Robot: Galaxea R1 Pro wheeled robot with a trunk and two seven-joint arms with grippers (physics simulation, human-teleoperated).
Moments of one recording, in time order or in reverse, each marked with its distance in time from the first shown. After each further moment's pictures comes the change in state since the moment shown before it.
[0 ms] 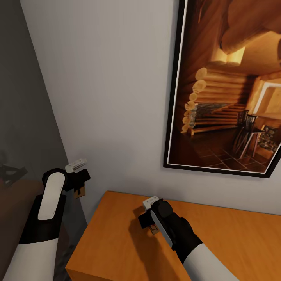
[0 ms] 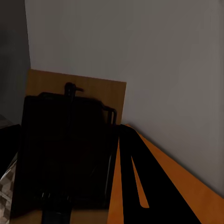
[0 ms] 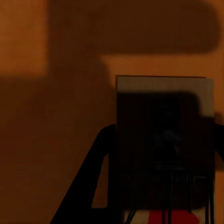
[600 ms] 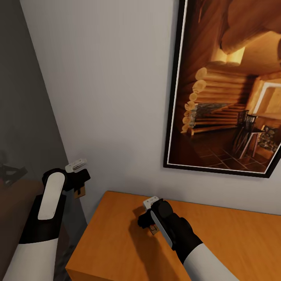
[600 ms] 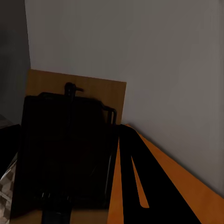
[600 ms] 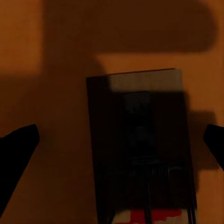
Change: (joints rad) left arm 0.000 0.000 0.000 0.000 0.000 0.000 0.000; right arm 0.000 0.000 0.000 0.002 0.014 0.000 -0.002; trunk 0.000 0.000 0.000
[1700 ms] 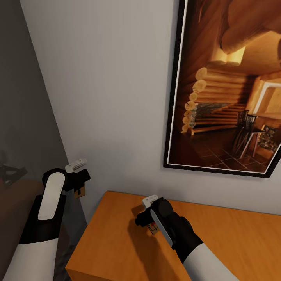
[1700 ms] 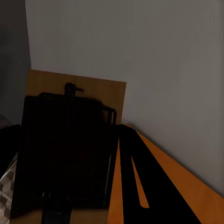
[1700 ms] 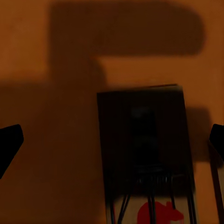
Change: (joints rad) left arm 0.000 0.000 0.000 0.001 0.000 0.000 0.000; right arm 0.001 0.000 0.000 -0.029 -0.014 0.000 0.000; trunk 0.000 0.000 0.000
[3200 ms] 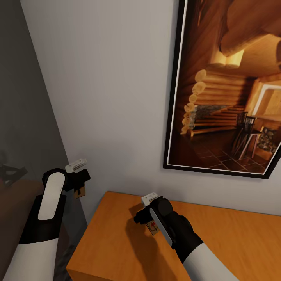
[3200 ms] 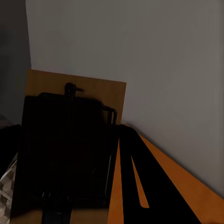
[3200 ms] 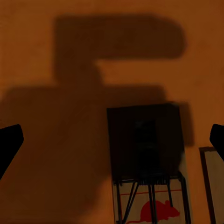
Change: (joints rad) left arm 0.000 0.000 0.000 0.000 0.000 0.000 0.000; right arm 0.000 0.003 0.004 -0.036 0.000 0.000 0.000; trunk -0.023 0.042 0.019
